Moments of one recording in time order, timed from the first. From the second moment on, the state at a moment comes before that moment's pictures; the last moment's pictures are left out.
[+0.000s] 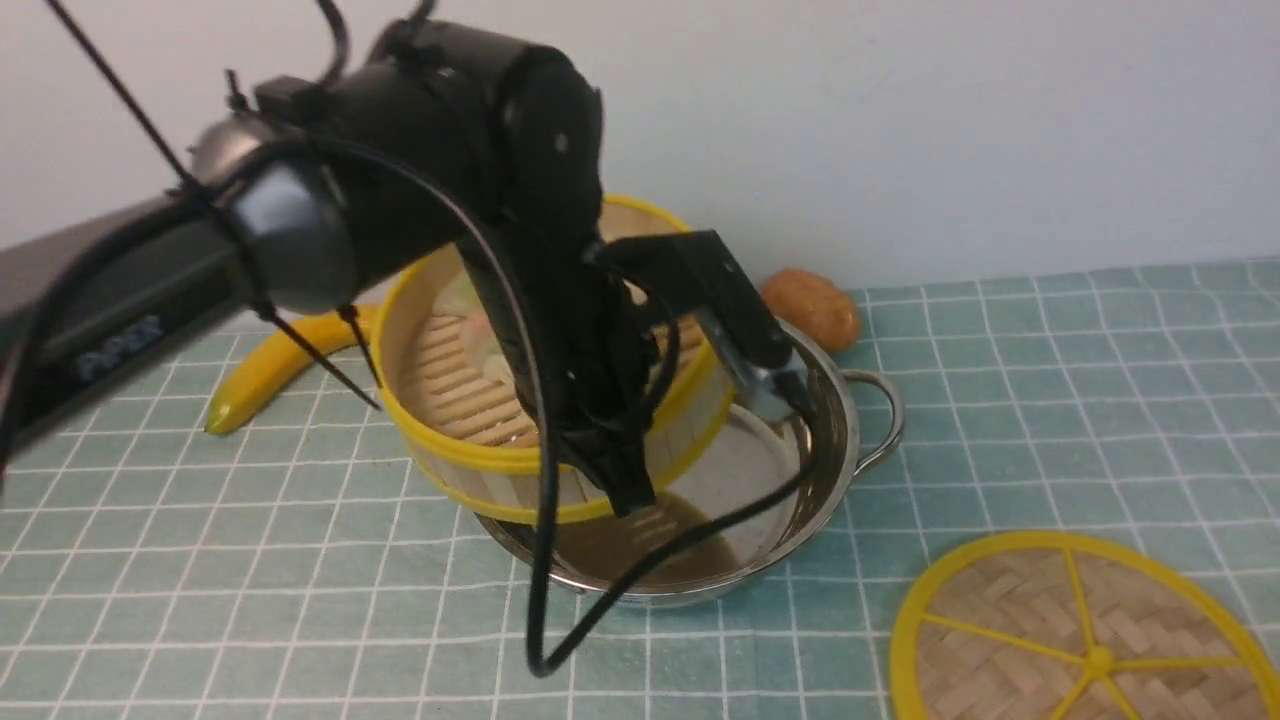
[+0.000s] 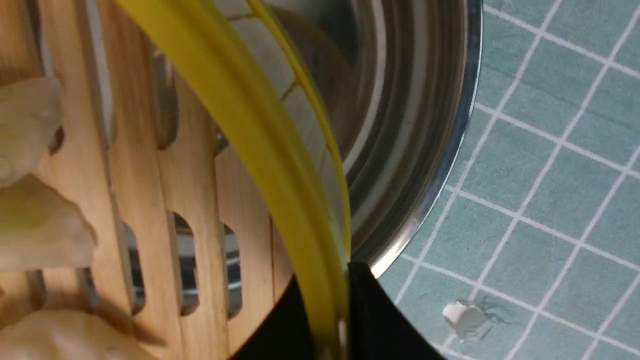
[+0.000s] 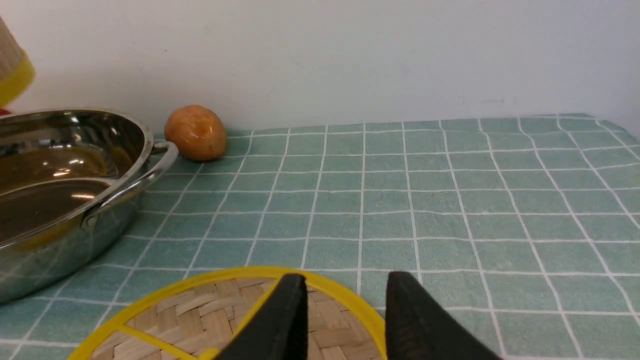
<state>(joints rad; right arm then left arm) 0.08 0.01 0.01 -0.11 0.34 0.28 -0.59 1.88 -1.62 0.03 1.25 0.62</state>
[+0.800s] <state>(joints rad) 0.08 0.01 0.01 -0.11 0.34 0.28 -0.69 2.05 -1.62 0.10 1.06 0.62</state>
